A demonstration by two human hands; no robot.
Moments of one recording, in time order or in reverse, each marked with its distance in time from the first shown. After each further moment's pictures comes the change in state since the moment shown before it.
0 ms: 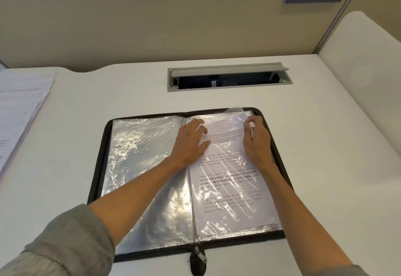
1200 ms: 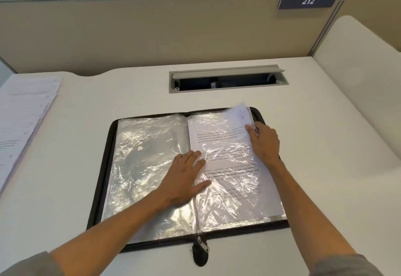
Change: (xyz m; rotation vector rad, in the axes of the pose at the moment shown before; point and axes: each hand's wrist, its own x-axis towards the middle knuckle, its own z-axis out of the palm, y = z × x) left_hand -0.105 0.027 -0.022 0.207 -0.244 0.074; right_hand -0.004 0.006 -0.022 -0.313 -0.070 0.150
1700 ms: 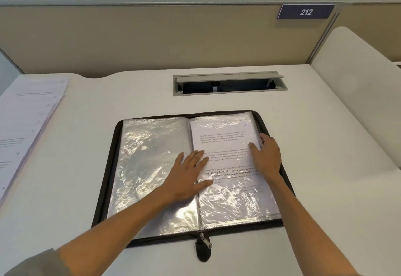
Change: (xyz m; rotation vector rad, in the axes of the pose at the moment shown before) left_hand 0.001 -0.003 -0.003 0.036 -0.203 -0.045; right_hand -0.035 0.011 0.004 0.067 -0.019 0.164
